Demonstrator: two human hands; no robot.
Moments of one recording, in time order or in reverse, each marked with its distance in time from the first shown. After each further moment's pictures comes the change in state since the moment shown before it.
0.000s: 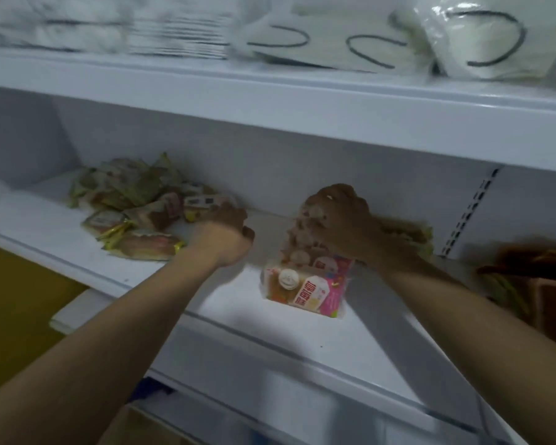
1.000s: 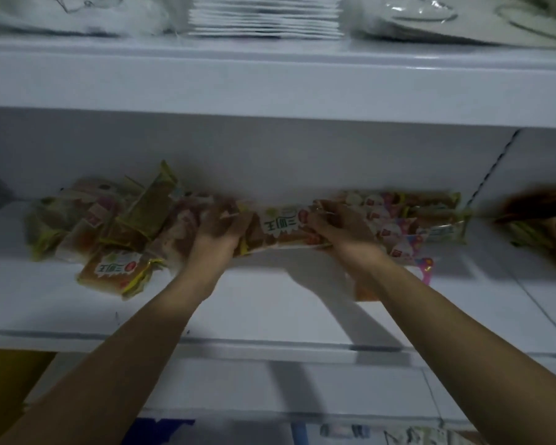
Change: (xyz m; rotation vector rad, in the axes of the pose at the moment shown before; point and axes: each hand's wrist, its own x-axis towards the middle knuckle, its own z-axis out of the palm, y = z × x) left_hand 0.033 -0.150 -0.010 -1.227 -0.083 0.016; right_hand 0.041 -0.153 0.079 1.073 0.299 0.678
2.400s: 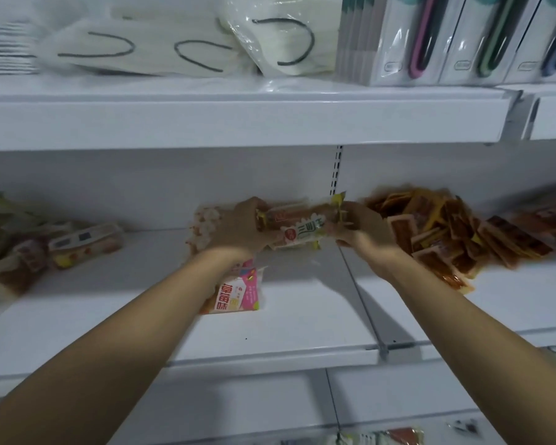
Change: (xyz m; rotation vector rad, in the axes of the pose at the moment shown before) left_hand -0.008 0.083 0.317 0.636 -0.375 0.175; right_hand -0.024 0.020 -0.346 -0.171 0.117 -0.056
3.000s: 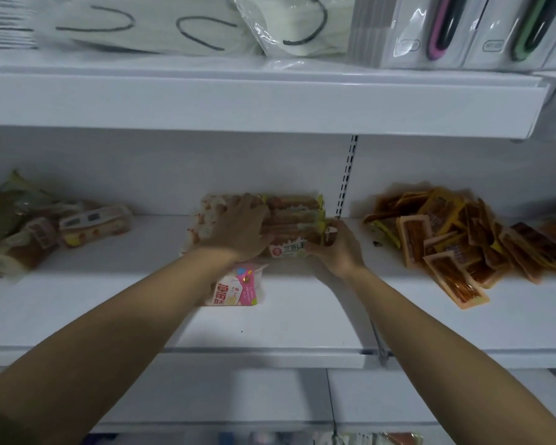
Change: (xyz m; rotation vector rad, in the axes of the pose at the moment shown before) left_hand 0.020 -0.037 0.023 0.614 -0.001 0.050; right_hand 0.031 0.070 0.051 -0.266 0.047 0.118
